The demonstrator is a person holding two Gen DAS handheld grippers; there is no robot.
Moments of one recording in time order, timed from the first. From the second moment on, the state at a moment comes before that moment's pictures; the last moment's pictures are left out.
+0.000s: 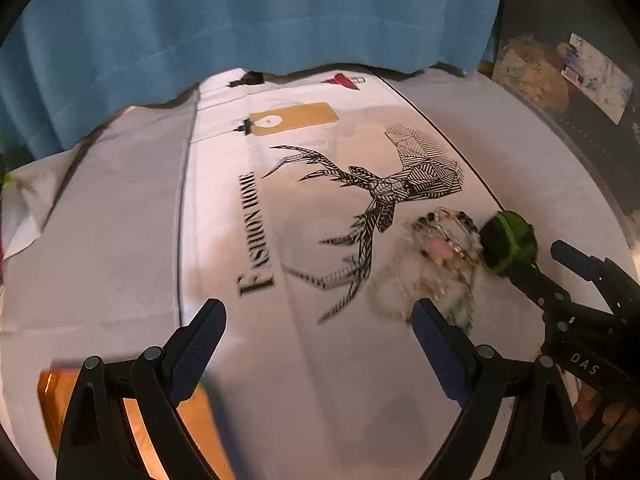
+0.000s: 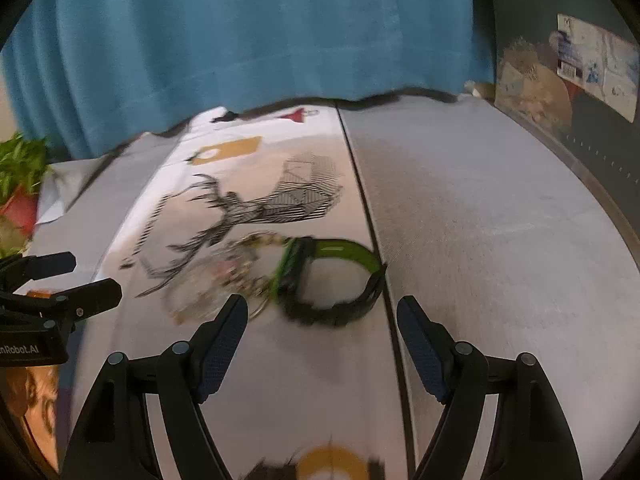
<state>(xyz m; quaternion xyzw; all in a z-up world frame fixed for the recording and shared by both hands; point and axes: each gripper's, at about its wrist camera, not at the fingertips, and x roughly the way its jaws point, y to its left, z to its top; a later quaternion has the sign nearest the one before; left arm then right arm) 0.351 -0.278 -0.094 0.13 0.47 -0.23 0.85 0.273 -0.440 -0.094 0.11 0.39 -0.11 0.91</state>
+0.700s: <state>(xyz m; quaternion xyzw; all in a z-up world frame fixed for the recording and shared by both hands) 0.369 -0.318 -0.126 0.21 0.48 -0.34 0.78 0.305 -0.462 -0.119 0.10 0.41 -0.12 0.90</state>
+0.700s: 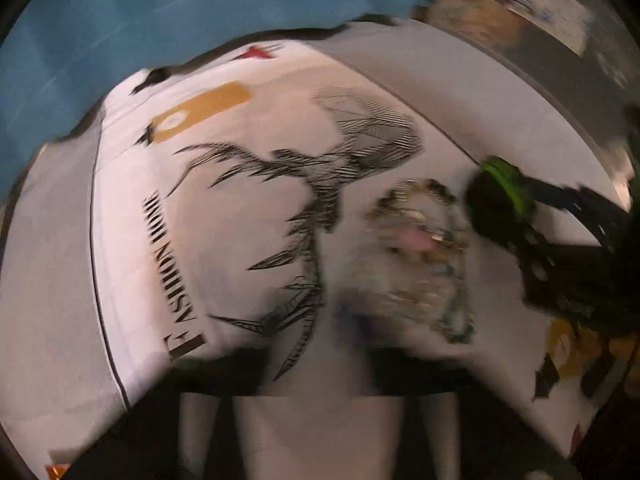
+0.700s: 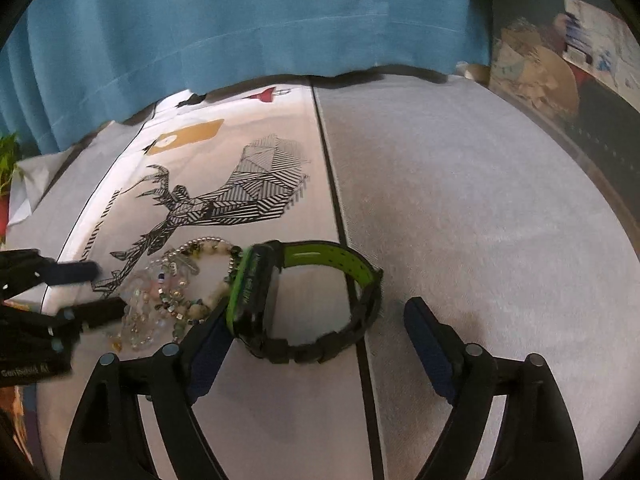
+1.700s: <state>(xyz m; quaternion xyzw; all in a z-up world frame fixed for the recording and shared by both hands) 0.092 -0.133 0.025 0.06 0.43 -0.30 0.85 0.028 -0.302 -0.016 0.04 0.36 0.00 0.93</state>
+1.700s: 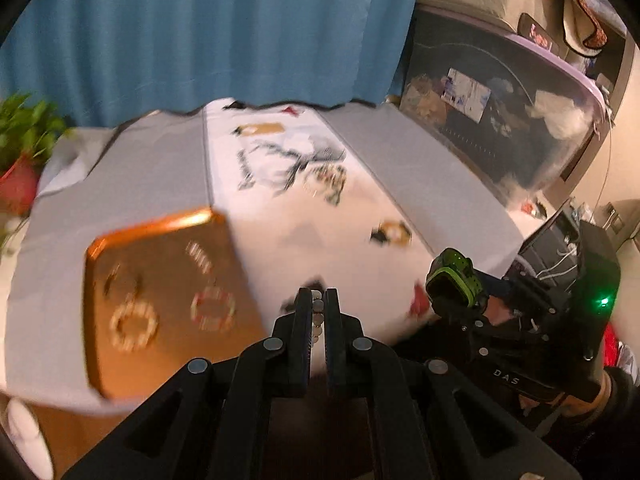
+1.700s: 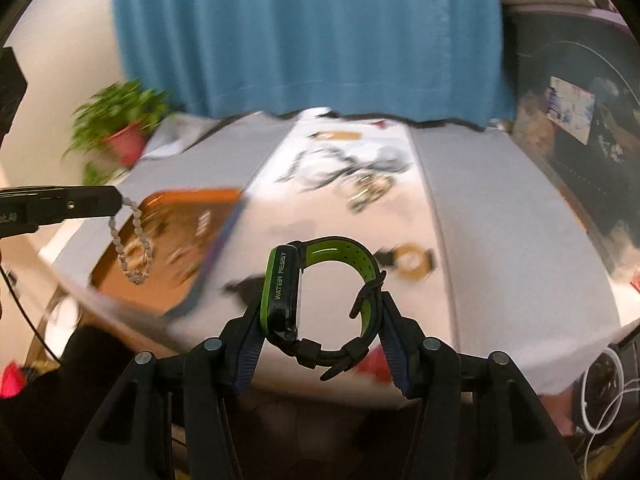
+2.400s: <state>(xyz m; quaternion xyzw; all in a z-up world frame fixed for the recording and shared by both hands) -0.053 -0.037 0.005 0.01 0.41 -0.25 0.87 -0.084 -0.172 -0.020 -0.03 0.39 0.12 0.91</state>
